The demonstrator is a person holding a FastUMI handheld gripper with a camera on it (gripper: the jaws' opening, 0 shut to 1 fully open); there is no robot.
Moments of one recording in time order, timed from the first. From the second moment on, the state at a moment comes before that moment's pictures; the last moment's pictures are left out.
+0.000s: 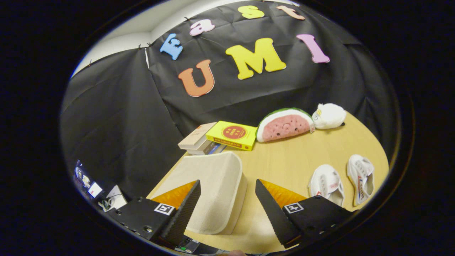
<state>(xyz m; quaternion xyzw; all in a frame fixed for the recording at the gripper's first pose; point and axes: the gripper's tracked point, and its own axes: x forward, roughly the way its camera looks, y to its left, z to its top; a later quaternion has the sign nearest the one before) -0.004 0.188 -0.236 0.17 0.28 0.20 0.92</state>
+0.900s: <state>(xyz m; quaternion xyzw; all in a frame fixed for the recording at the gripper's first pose) -0.012 0.239 -0.298 0.44 0.45 0.25 0.73</state>
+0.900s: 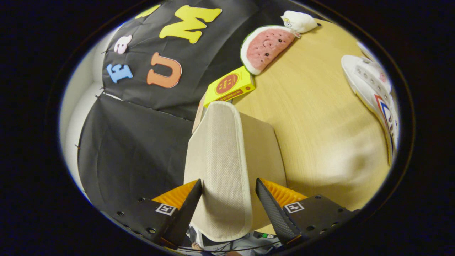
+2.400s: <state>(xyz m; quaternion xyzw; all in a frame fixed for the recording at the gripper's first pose) -0.030 0.375 -0.067 0.26 0.37 0.35 0.82</state>
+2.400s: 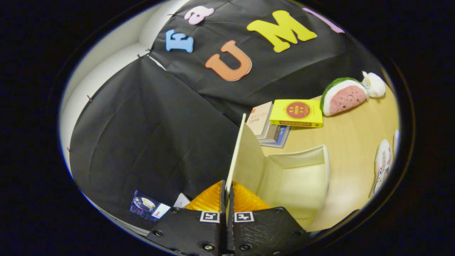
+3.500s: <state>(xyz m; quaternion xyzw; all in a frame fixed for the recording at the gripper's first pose) -0.013 0.478 -0.061 0.15 0.32 0.39 0.85</state>
